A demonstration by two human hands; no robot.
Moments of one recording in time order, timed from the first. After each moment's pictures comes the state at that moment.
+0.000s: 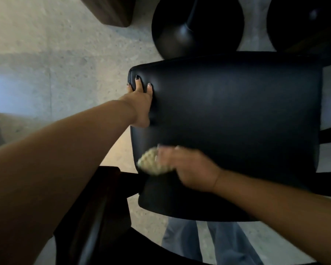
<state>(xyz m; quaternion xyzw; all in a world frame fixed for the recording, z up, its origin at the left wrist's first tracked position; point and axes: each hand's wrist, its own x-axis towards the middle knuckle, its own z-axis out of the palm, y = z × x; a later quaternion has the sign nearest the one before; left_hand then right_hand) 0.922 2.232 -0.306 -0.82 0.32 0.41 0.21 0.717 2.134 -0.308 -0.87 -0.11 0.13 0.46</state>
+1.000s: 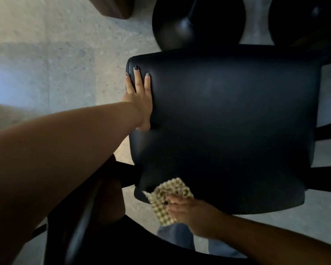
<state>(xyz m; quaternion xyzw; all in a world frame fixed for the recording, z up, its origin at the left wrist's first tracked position) 0.895 2.232 -0.323 -0.79 0.36 0.36 0.35 0.591 2.160 -0.340 -0.84 -0.37 0.30 0.25</state>
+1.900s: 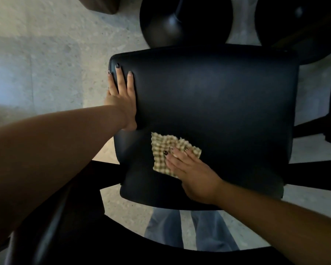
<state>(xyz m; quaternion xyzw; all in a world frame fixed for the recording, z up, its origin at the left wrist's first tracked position) 0.887 2.232 -0.327 -0.86 0.26 0.37 0.26 0.641 2.102 -0.332 -0.91 -0.17 0.30 0.24</state>
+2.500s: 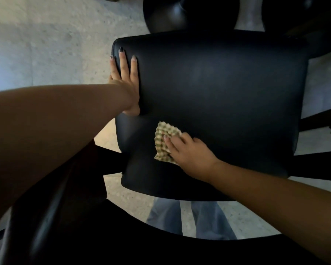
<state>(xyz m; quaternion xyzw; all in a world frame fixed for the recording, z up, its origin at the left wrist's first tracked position) 0.886 2.228 -0.319 -0.86 0.21 0.38 0.25 0.667 2.116 -0.333 -0.96 -0.19 0.21 0.05</state>
